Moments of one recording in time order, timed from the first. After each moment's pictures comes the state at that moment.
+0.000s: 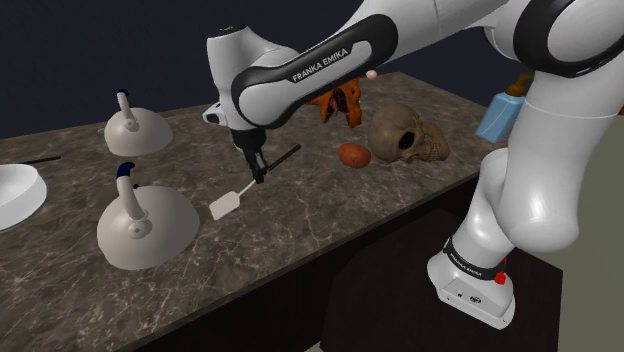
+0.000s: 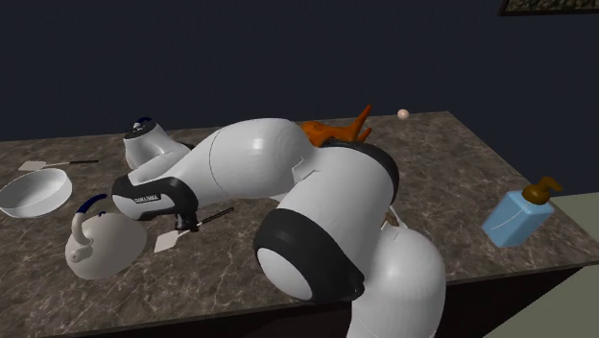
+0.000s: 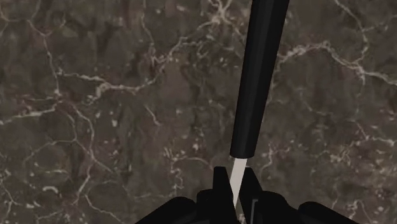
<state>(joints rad) 0.44 0.17 0.05 -1.94 -0.06 2.05 -0.71</state>
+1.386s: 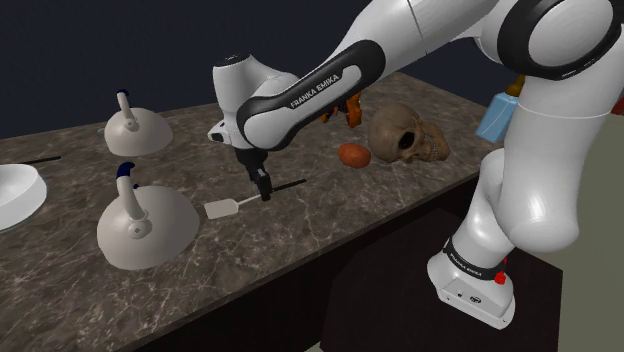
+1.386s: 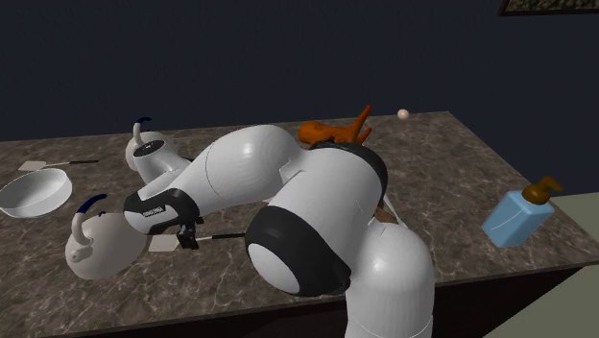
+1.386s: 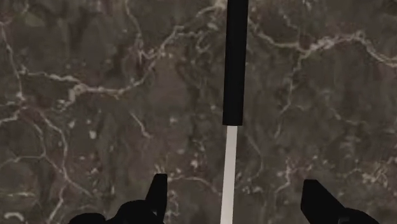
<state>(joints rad) 0.44 0.22 0.05 -1.99 -0.07 2.16 -0.70</state>
